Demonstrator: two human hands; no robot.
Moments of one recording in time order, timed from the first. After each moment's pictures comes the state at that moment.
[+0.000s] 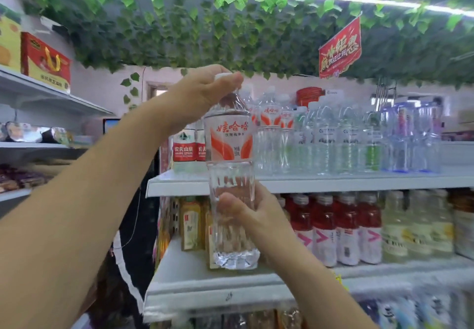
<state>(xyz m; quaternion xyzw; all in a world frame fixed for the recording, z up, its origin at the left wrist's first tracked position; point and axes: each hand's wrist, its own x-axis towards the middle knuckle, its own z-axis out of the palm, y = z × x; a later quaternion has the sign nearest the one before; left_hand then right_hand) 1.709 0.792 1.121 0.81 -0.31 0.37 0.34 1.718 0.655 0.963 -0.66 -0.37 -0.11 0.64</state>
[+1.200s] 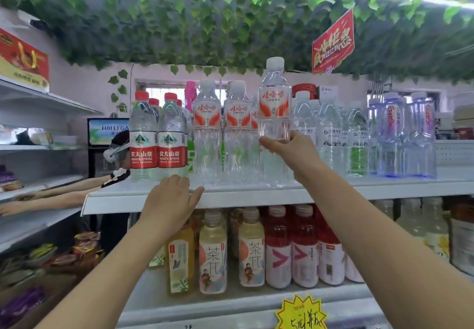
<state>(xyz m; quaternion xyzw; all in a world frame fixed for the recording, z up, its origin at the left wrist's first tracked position) 1.861 0.784 0.980 0.93 0.01 0.37 -0.03 1.890 0.545 1.062 -0.71 -0.19 -0.23 0.64</state>
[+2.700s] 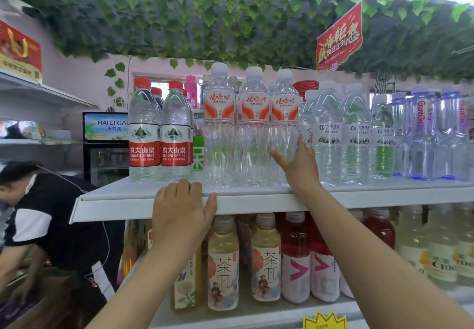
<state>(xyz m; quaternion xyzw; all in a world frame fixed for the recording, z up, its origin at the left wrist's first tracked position) 1.889 0.782 0.952 0.84 0.05 0.54 -0.05 1.962 0.580 1.029 -0.81 -0.10 -0.34 0.46</state>
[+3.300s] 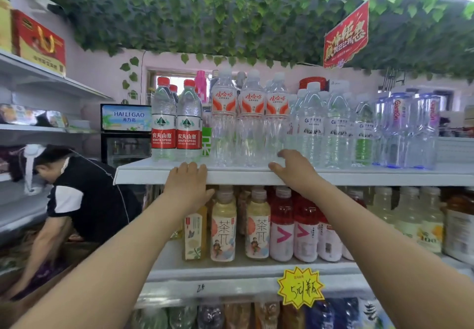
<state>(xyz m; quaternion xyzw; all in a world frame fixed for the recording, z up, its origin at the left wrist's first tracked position) 1.836 0.777 0.975 0.95 0.05 0.29 -0.13 1.876 0.552 1.008 -0.91 -0.19 -0.25 0.27</state>
